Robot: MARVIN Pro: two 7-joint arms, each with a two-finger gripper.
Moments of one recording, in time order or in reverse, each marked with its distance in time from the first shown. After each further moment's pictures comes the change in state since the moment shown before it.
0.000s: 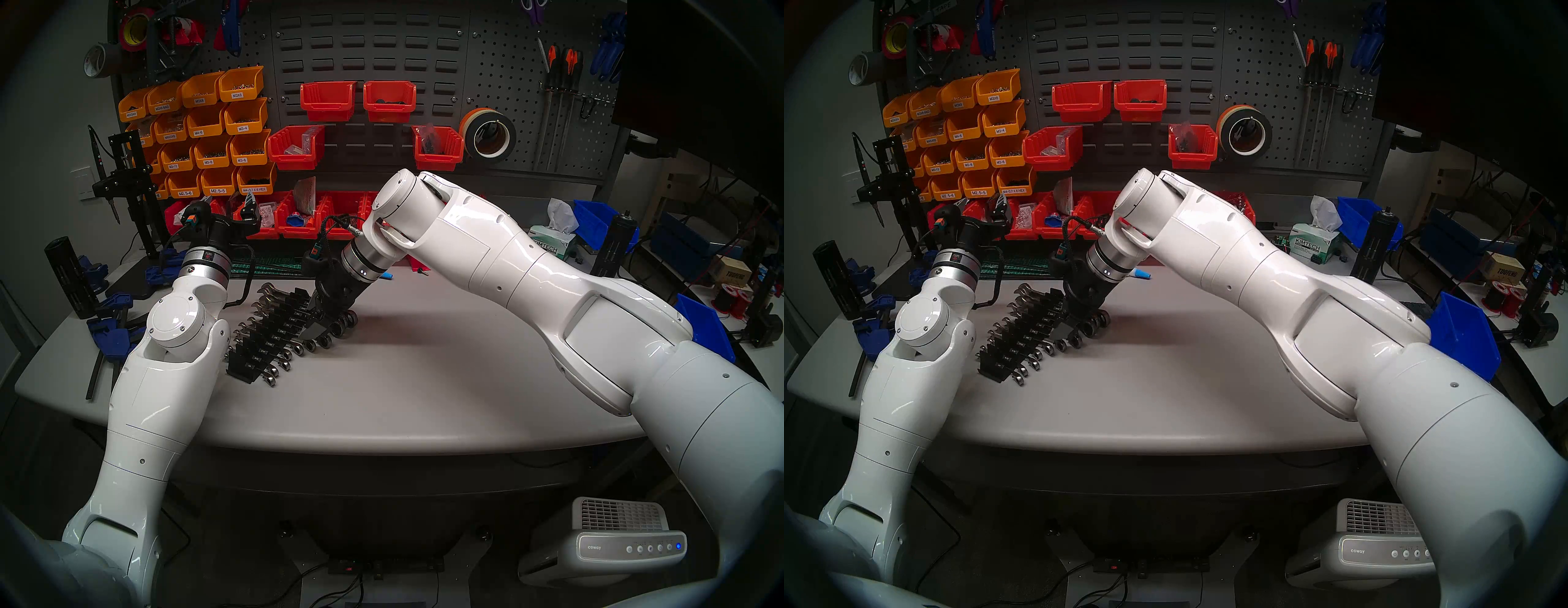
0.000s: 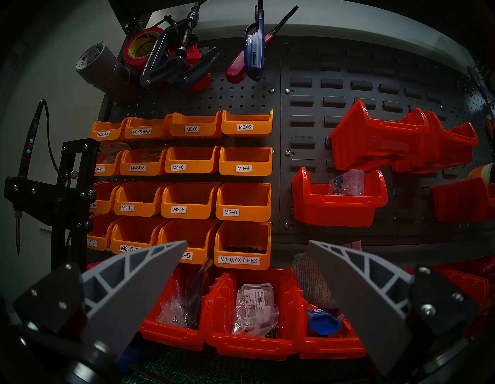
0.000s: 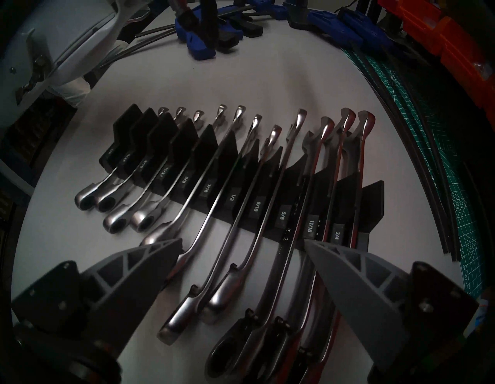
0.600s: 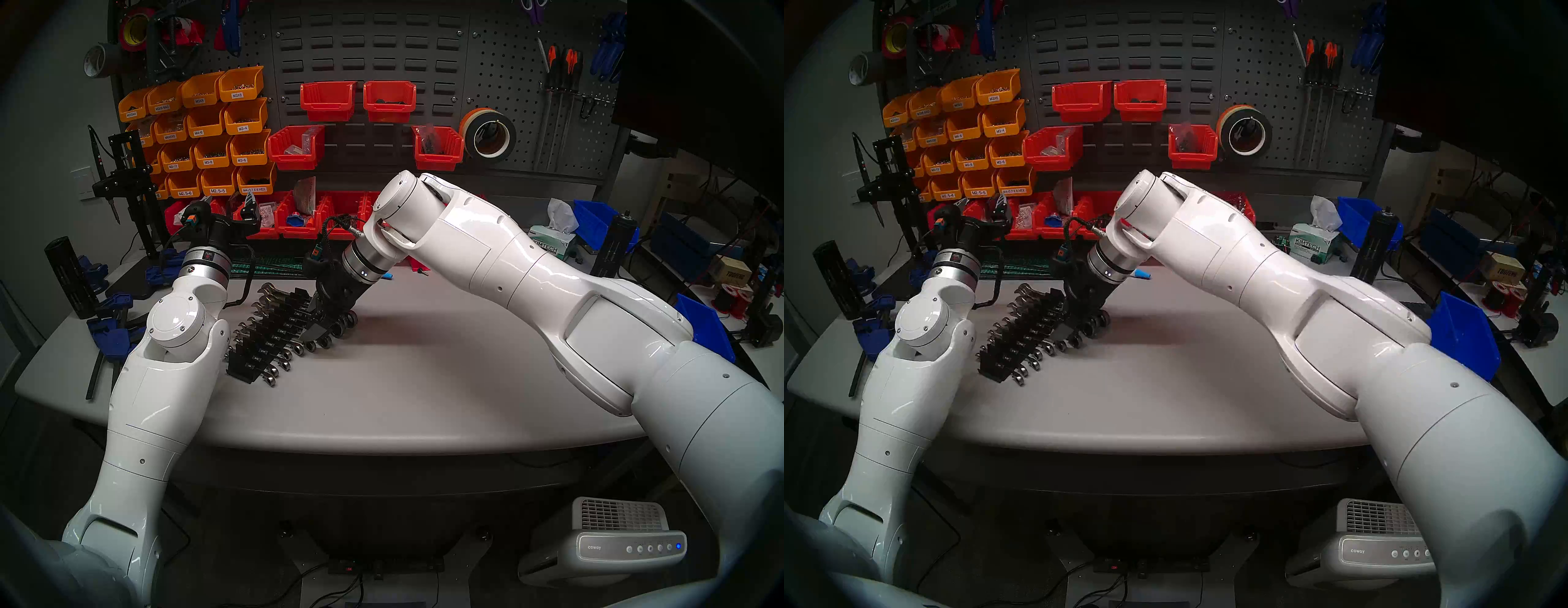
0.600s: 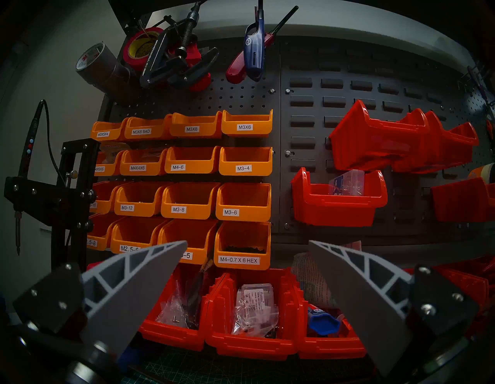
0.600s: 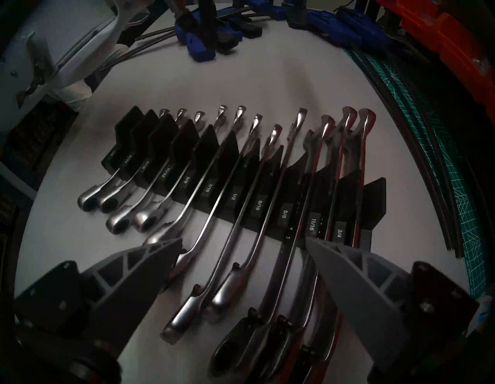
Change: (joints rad) left arm 0.000 0.000 0.000 0.000 0.000 0.000 0.000; right arm -0.004 0.002 -0.012 0.003 0.011 0.007 0.013
